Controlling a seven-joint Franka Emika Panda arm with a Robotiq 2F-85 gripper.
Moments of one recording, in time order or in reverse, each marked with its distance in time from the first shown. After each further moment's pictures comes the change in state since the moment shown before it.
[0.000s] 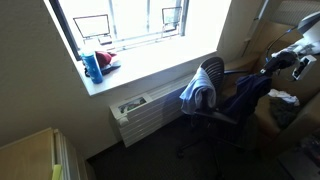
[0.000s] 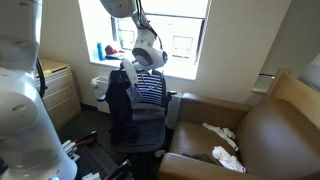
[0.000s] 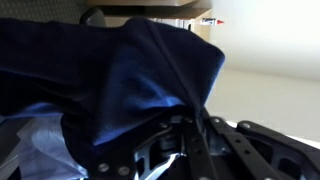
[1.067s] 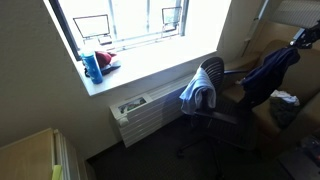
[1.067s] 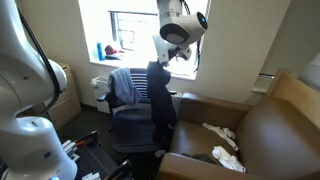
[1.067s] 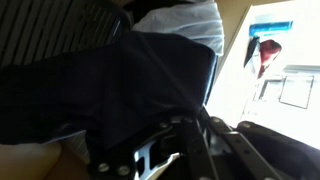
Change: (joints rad) arm -1.108 -0.066 0.842 0.088 -0.441 0.192 0.670
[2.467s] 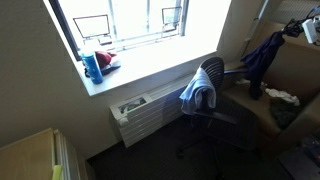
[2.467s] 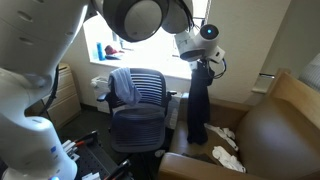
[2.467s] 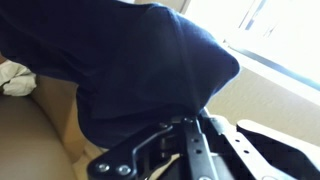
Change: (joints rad) arm 0.303 0.456 -0.208 0.353 -0.408 0.903 0.326
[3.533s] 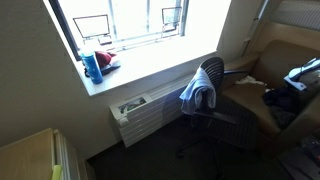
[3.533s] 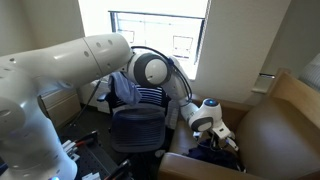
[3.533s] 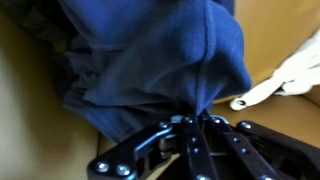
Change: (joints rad) arm 0.642 0.578 -1.111 0.416 -0.014 -0.085 0.625
